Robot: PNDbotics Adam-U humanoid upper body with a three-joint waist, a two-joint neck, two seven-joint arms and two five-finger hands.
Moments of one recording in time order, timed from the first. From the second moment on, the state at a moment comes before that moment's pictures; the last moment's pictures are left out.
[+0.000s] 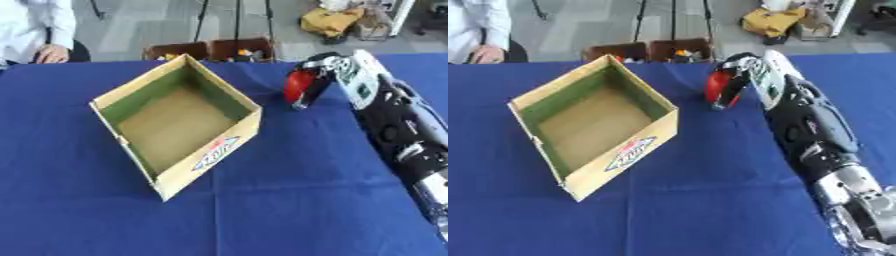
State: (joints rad) left arm -0.50 0.33 0.06 -1.99 -0.02 -0.37 0.50; right arm -1.22 -0.44 -0.03 -0.64 0.90 0.10 0.71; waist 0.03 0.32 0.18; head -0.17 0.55
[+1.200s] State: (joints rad) left arm -0.50 0.33 0.06 -1.99 -0.02 -0.37 0.50; right arm -1.22 -0.45 0.00 -0.84 0.87 0.12 0.51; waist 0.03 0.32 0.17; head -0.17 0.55
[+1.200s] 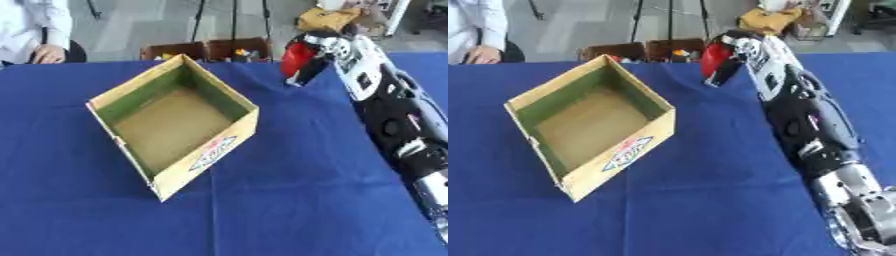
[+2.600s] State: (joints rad) left arm -0.52 0.33 0.05 -1.99 -0.01 -0.38 0.49; right arm -1.16 -0.22 0.17 -1.23 0.84 0.15 0.58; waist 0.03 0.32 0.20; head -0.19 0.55
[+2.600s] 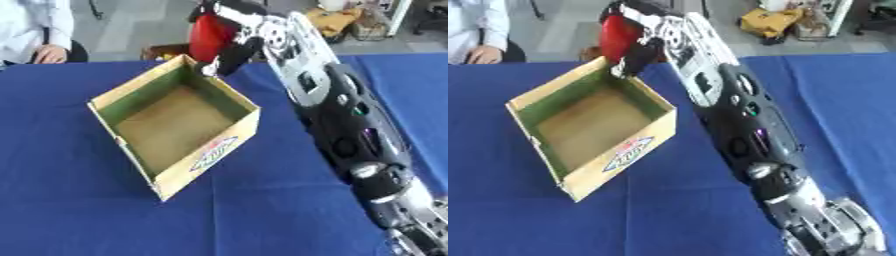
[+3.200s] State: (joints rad) left arm -0.52 0.32 0.05 -1.99 0.00 -0.38 0.49; right arm -1.12 -0.10 0.17 -1.08 0.92 0.15 0.56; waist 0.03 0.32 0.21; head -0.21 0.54
